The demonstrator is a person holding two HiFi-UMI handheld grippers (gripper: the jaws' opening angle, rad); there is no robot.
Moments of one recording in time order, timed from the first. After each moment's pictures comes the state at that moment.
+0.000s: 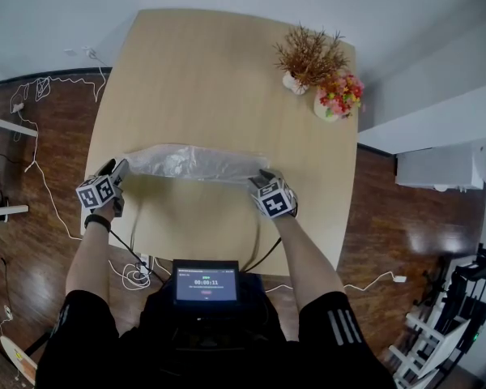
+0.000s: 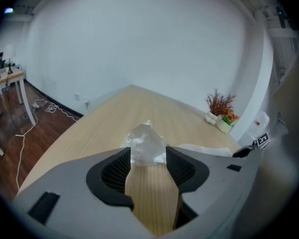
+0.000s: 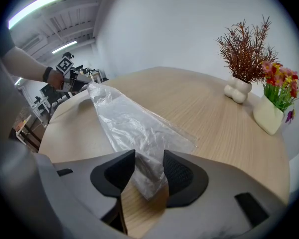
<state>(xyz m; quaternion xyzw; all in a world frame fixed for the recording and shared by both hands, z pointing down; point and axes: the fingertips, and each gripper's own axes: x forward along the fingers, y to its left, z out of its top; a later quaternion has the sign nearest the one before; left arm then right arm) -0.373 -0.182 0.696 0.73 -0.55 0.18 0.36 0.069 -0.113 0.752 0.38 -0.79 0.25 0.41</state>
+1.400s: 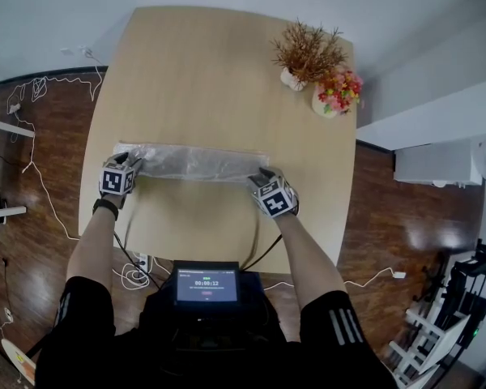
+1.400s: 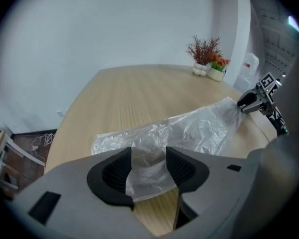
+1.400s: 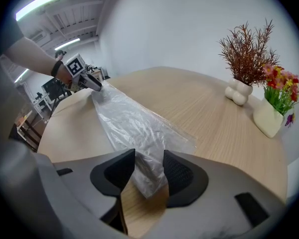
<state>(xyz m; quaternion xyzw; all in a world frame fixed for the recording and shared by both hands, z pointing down) -0.323 -0.190 0.753 0.75 -0.43 0.43 0.26 0.074 -0.110 0.752 0.37 -0.79 0.24 0.42</state>
